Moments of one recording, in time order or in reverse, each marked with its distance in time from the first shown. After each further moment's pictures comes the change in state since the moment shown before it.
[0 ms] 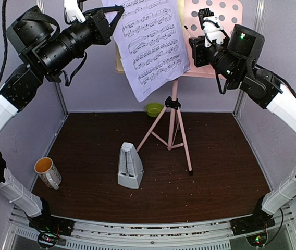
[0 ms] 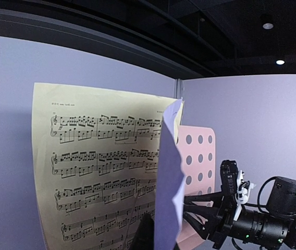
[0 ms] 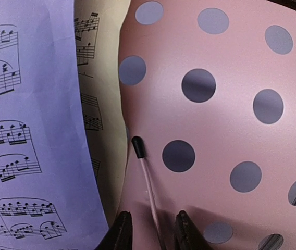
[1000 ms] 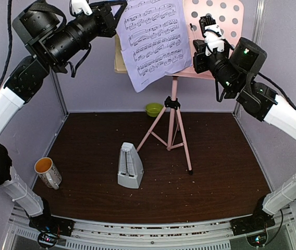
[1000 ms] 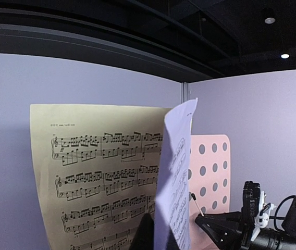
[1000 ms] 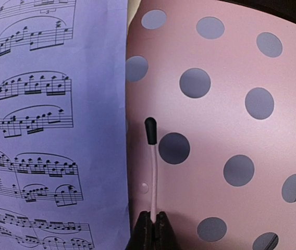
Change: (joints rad) left arm 0.022 0.084 0.130 -0.032 -0.002 0.074; right arm 0.000 -0.063 -0.208 0.262 -0.019 -0.126
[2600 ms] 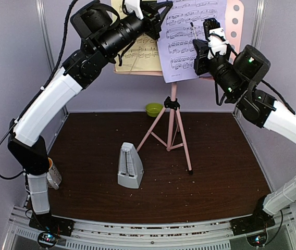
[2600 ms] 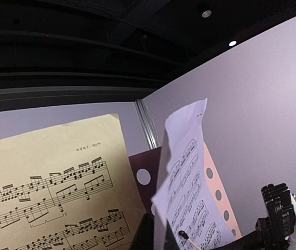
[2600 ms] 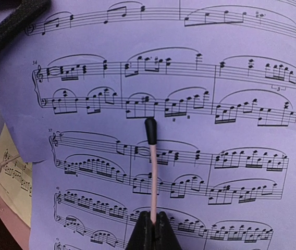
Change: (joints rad) left arm 0.097 0.447 0.453 0.069 0.380 0.213; right arm 0.000 -0.041 -0.116 0.173 -0.097 -0.016
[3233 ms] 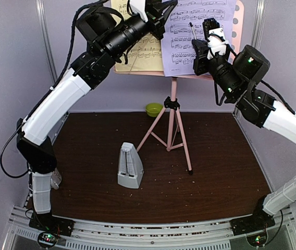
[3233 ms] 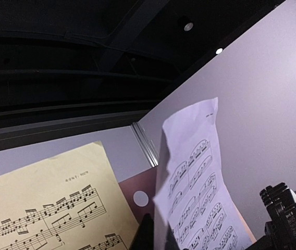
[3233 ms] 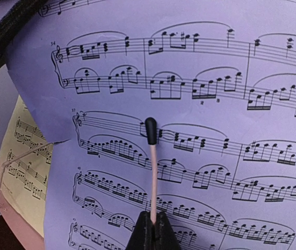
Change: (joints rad) left arm 0.020 0.072 0.061 0.093 0.110 0.126; right arm -0.002 0.003 0.000 0.000 -0.016 0.015
